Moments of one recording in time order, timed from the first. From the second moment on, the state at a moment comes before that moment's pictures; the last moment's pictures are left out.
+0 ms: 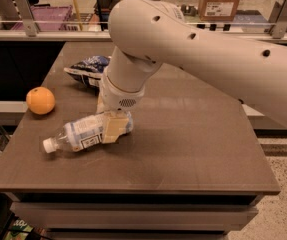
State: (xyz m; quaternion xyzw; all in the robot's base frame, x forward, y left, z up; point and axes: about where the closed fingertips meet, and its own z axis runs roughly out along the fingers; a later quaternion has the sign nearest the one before) arm 0.487 0.089 0.834 -0.80 0.56 0.10 0.18
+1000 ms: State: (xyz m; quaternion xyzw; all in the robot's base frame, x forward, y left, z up) arm 0.502 0.070 0.881 -0.82 0.52 0.10 0.22
